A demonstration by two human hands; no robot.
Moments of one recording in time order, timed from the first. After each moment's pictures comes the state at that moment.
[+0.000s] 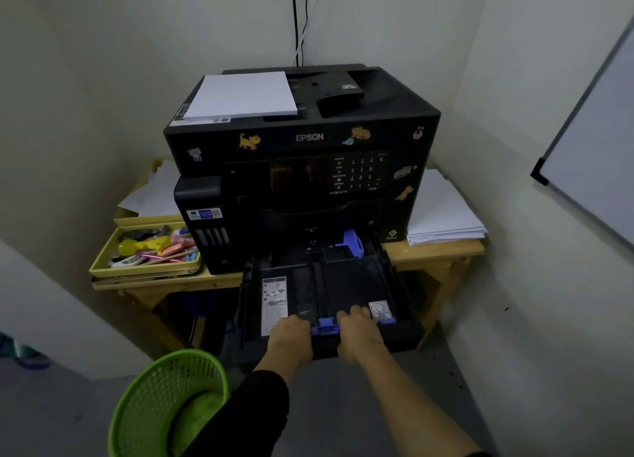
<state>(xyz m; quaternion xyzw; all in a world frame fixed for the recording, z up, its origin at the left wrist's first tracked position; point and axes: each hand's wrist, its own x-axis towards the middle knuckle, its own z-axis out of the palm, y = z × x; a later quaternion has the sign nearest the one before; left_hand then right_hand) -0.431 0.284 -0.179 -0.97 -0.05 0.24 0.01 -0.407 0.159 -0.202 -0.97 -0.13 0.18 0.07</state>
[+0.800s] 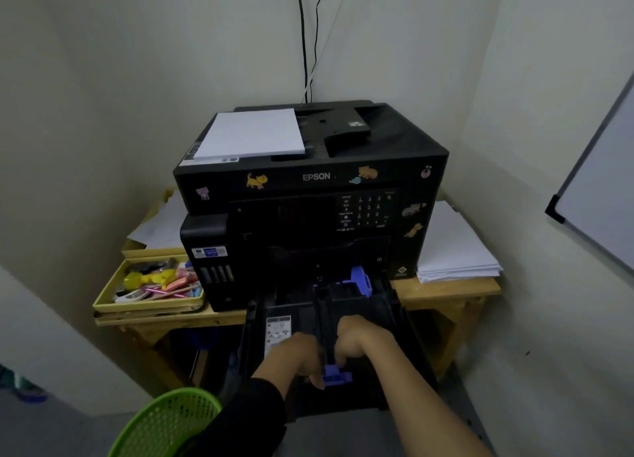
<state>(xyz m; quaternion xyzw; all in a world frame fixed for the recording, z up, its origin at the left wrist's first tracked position) -0.368 0.295 -0.154 -0.93 0.00 0.38 -0.02 -0.341 0.178 -0.122 -0.91 -0.11 0.38 0.13</state>
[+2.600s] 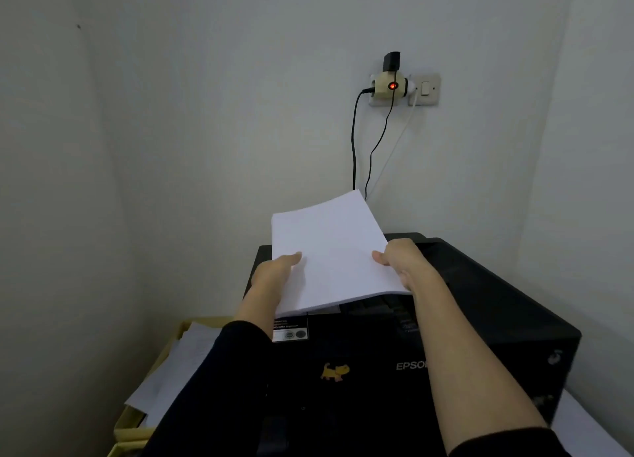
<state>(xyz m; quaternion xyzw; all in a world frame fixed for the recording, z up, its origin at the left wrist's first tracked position) -0.115 0.502 0.102 -0.71 -0.28 -0.08 -0.65 -0.066 0.297 0.124 -0.81 0.03 0.01 0.58</state>
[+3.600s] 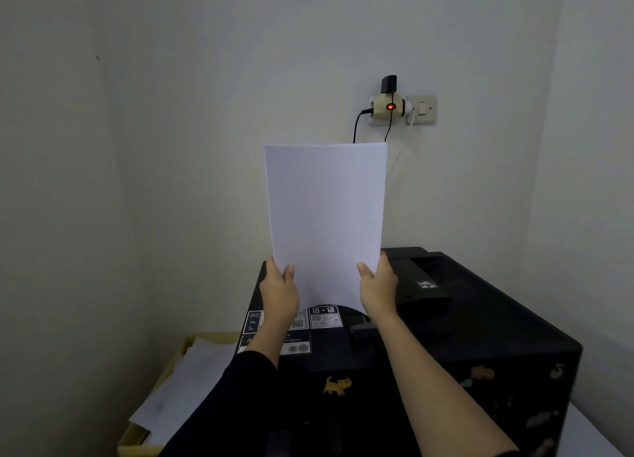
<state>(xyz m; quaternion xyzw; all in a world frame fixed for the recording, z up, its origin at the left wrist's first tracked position) -0.143 0.475 0.096 -0.75 -0.14 -0.32 -0.55 -0.095 0.341 0.087 -0.73 -0.04 -0.18 0.65</state>
